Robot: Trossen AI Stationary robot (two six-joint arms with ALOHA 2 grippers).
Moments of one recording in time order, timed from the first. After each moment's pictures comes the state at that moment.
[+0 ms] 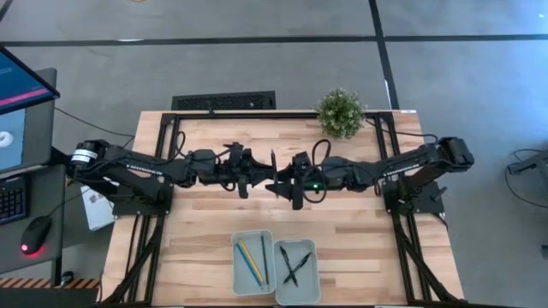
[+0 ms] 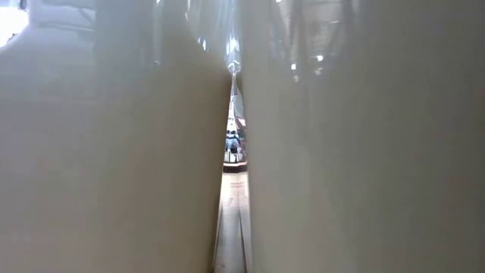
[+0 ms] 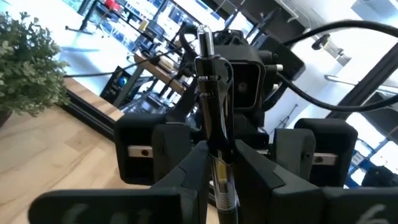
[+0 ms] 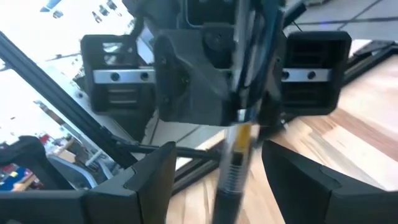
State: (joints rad) left arm -0.04 1.33 0.79 0.65 -0.10 -0.64; right arm 0.14 1.50 0.95 0.50 0.10 0.60
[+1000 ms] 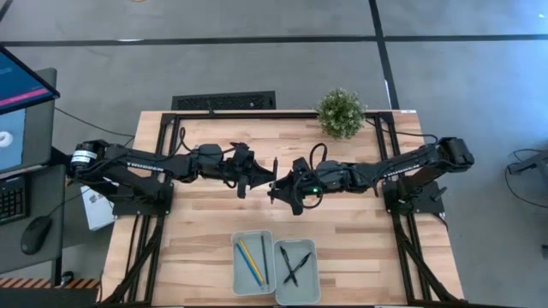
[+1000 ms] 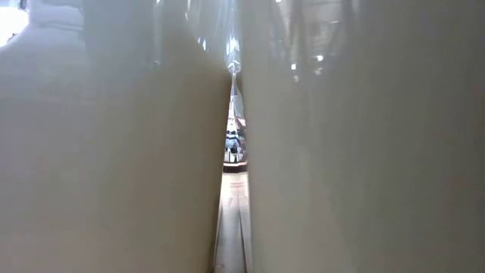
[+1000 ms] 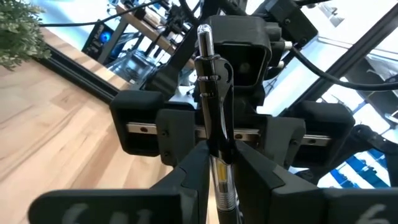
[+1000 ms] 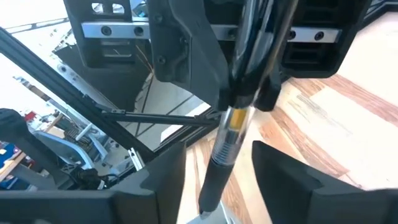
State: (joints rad) left arm 0.03 1.33 0.79 0.53 0.13 -0.67; right arm 0.15 1.50 0.95 0.36 0.07 0.63
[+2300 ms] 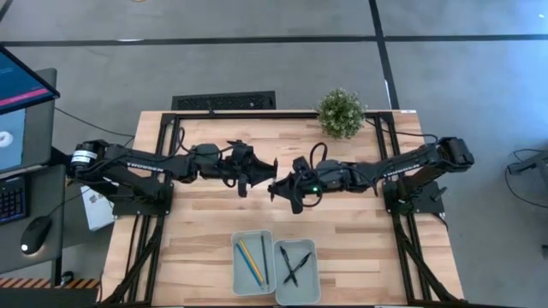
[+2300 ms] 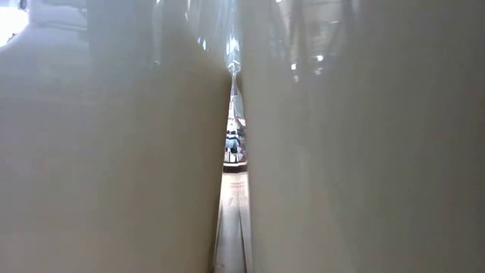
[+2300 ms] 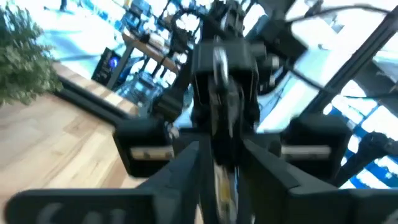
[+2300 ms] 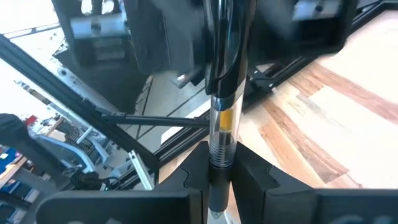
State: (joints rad) left arm 0.03 1.33 0.79 0.59 0.06 -0.59; right arm 0.15 1.50 0.95 0.36 0.07 0.65
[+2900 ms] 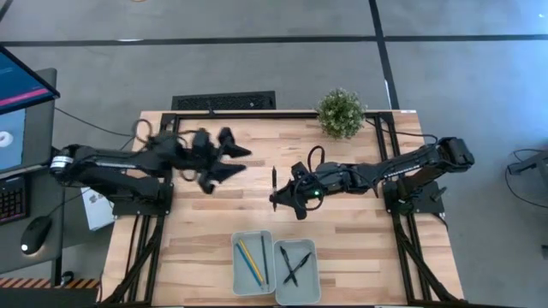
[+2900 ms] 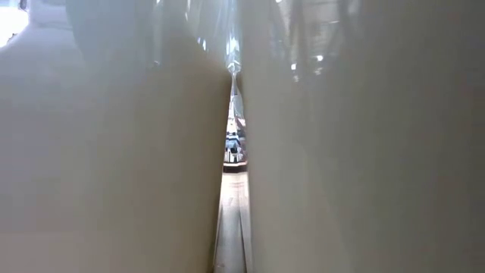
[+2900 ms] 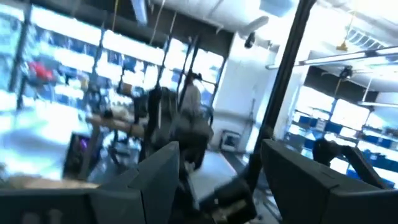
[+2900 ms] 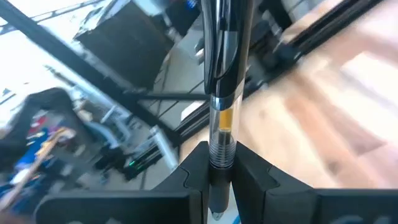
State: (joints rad) left arm 0.04 1.05 0.79 0.59 0.17 -0.34; right arm 0.16 1.50 0.95 0.34 -0.04 0.70
